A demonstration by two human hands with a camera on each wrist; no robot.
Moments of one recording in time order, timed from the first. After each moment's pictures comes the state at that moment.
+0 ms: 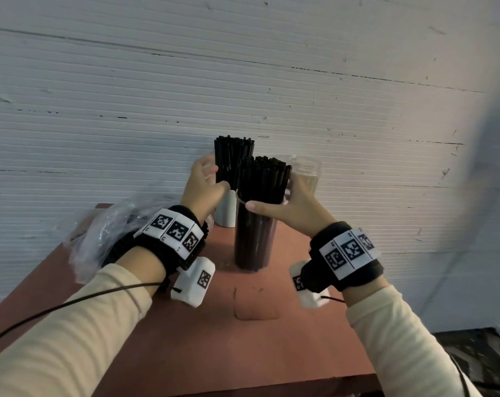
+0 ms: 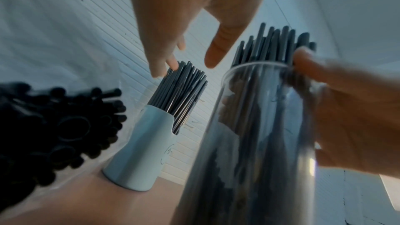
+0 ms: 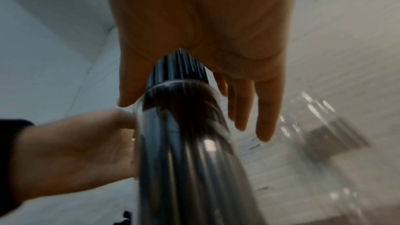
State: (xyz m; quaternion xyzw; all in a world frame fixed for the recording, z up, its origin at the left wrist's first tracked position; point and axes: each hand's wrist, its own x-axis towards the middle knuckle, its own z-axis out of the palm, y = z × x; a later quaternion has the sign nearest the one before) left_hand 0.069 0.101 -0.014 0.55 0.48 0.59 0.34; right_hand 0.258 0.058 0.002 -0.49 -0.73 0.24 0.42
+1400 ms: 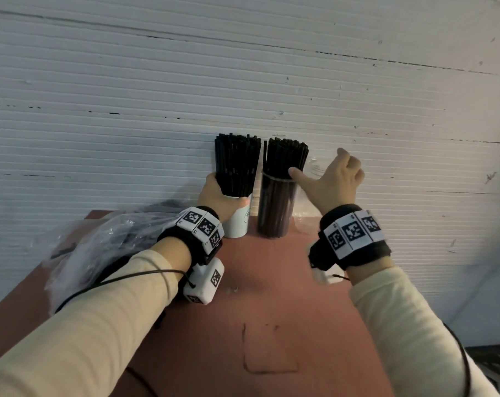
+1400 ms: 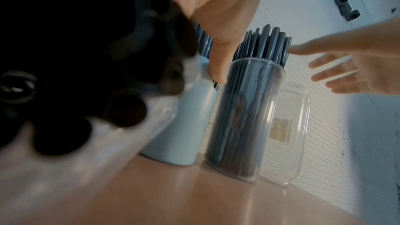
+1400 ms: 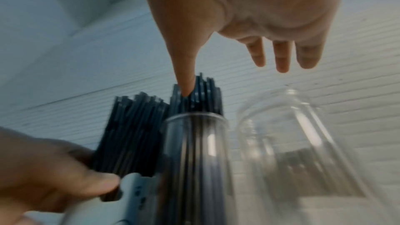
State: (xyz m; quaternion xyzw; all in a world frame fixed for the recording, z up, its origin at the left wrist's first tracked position) left_hand 0.074 0.194 -0.045 0.56 0.60 0.50 0.30; right_hand 0.271 0.166 0.005 -0.69 -0.58 0.00 0.44
